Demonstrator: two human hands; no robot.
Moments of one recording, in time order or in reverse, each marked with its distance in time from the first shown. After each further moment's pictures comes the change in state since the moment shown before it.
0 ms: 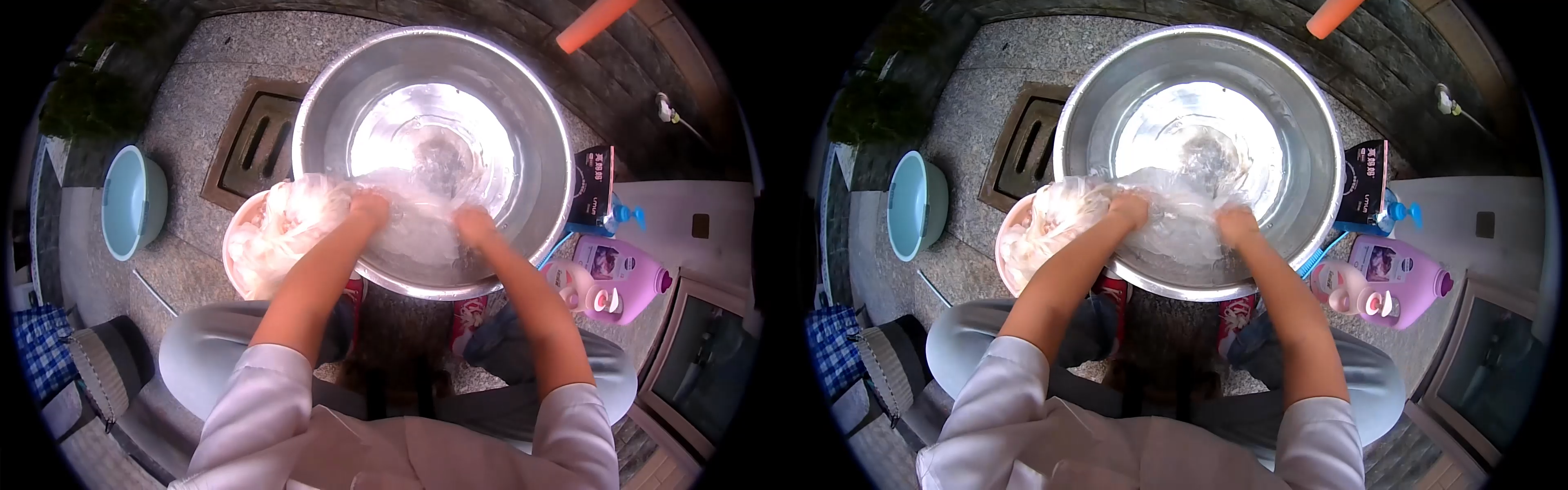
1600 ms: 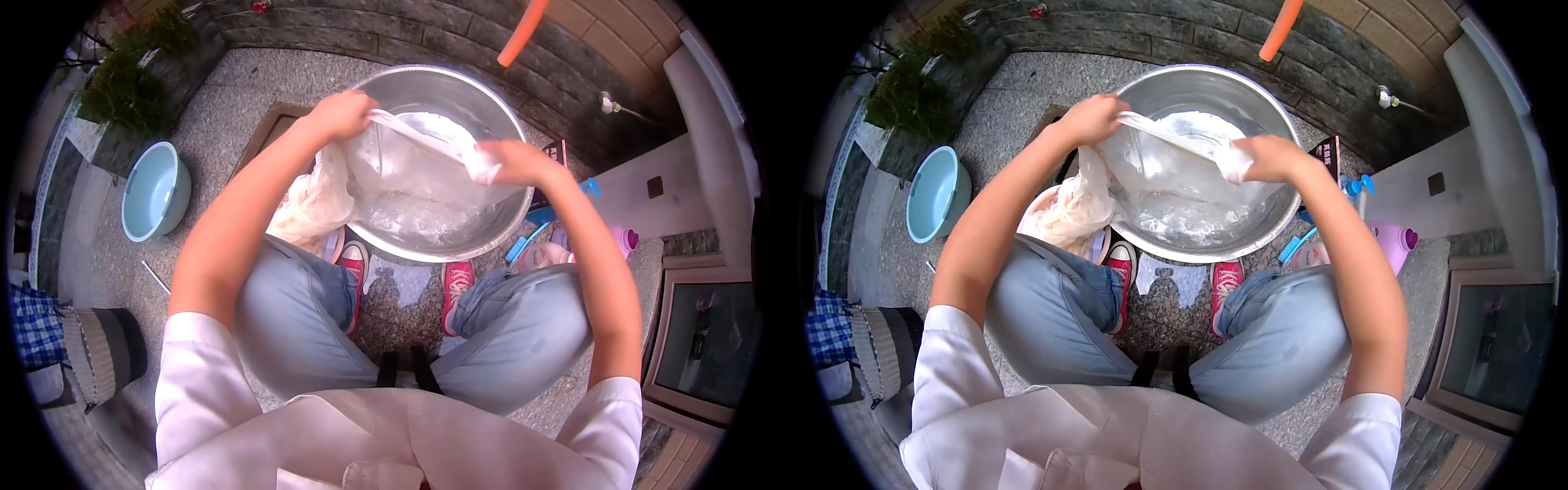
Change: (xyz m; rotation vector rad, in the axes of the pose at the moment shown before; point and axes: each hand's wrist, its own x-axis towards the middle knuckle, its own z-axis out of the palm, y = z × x) left_hand -0.229 -0.028 -0.124 0.124 1.043 0.365; right_hand -0.151 -0.049 -0.239 -0.051 0.225 0.009
